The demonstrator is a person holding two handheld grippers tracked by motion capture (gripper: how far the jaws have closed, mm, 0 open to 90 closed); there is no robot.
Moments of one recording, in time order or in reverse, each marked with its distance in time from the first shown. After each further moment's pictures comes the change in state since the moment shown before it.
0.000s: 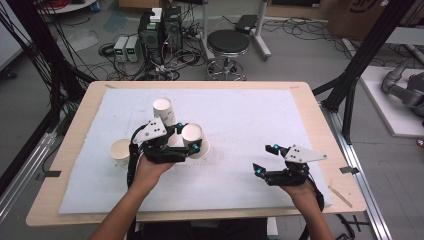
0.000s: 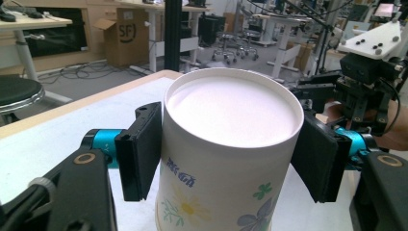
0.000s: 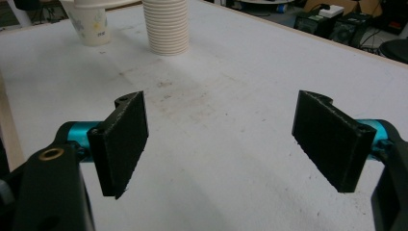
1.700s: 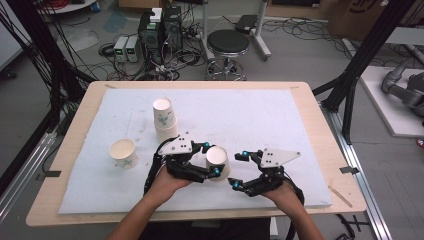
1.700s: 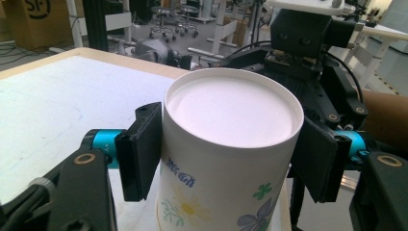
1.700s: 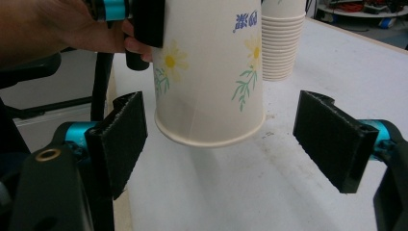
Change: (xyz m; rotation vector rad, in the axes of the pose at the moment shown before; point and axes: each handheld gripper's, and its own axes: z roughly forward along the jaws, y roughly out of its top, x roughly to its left) left arm -0.039 -0.018 0.038 0.089 -0.261 0.010; right arm 0.040 0.020 0.040 -0.021 0.329 -0.076
